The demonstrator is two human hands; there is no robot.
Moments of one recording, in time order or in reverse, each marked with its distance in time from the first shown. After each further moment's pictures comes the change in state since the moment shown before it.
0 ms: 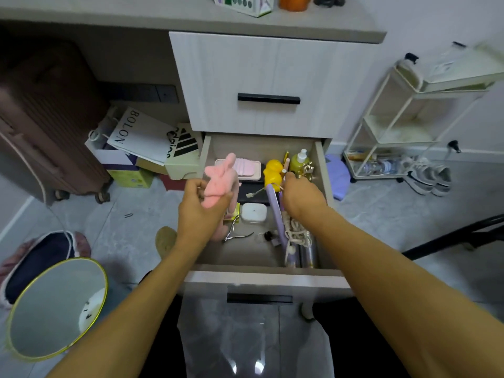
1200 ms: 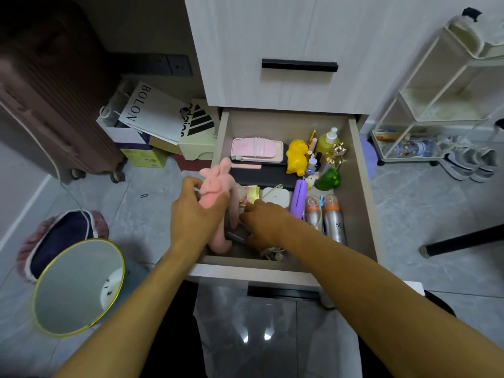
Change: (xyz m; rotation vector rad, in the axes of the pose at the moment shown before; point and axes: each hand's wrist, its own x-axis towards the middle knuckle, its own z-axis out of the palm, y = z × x) left_hand 0.004 -0.035 -0.025 0.241 0.057 -0.063; right_hand -0.003 -0.069 0.082 -0.145 -0.272 -0.637
